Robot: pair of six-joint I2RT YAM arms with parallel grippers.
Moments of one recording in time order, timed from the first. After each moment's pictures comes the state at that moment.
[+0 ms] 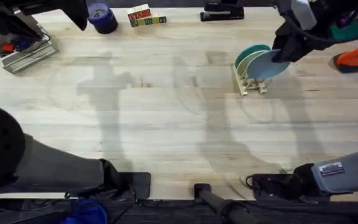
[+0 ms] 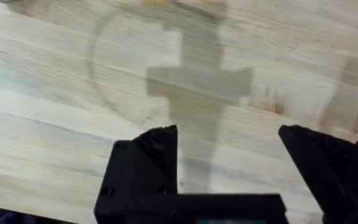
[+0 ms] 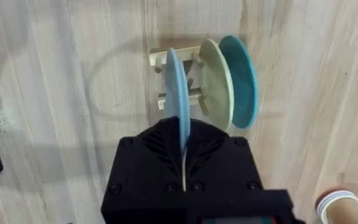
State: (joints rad) left arm 0.29 1.65 1.89 -1.48 0.03 -0.03; right arm 0.04 1.72 1.68 -1.45 -0.21 -1.53
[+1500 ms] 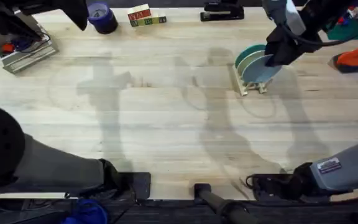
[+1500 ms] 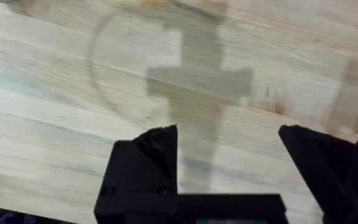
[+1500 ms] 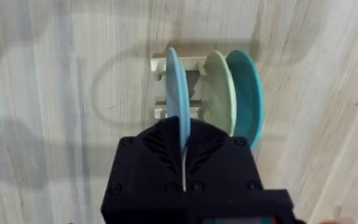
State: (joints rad) left arm 0.29 1.65 1.89 -1.48 0.03 -0.03; right arm 0.04 1.80 1.68 -1.44 -0.24 -1.65
